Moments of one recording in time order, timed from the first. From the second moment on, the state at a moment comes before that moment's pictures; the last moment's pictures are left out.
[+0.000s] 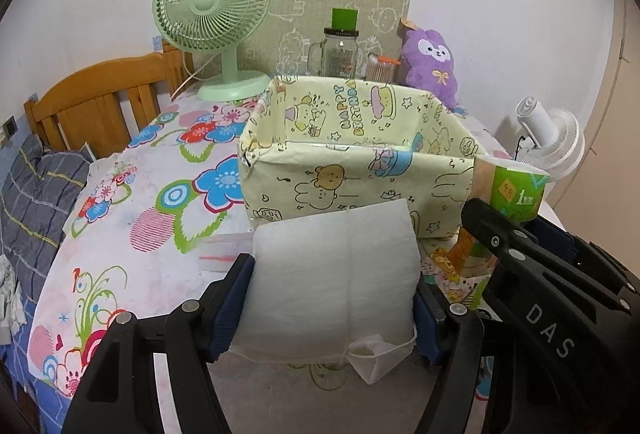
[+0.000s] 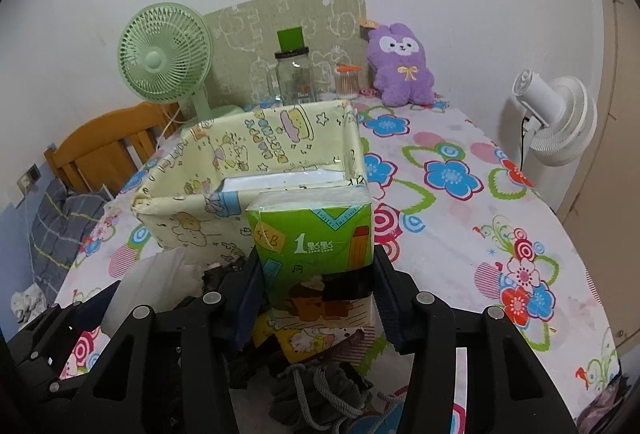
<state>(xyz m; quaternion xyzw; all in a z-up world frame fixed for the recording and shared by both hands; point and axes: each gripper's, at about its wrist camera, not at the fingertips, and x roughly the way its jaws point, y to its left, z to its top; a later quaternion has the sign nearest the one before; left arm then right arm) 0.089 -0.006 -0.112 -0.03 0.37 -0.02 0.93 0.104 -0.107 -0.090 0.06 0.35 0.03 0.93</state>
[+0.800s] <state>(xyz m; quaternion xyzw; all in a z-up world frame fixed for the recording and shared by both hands) 0.064 -0.011 -0.056 -0.02 0.31 -0.03 0.95 0.066 -0.107 -0.025 0.05 0.29 0.04 0.95</state>
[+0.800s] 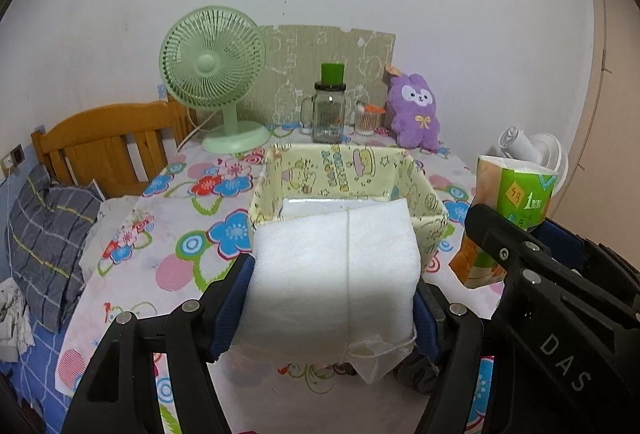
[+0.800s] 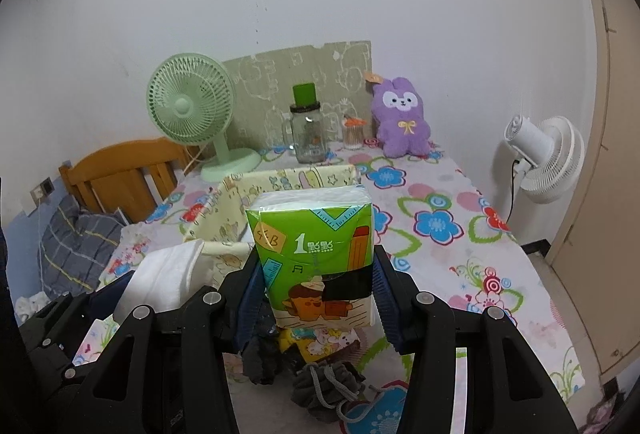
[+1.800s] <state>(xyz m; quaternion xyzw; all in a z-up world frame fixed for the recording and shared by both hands) 0.117 -0.013 -0.040 -0.02 0.30 -0.03 0.95 0.115 -0.103 -0.008 0.05 0.28 0.04 0.96</state>
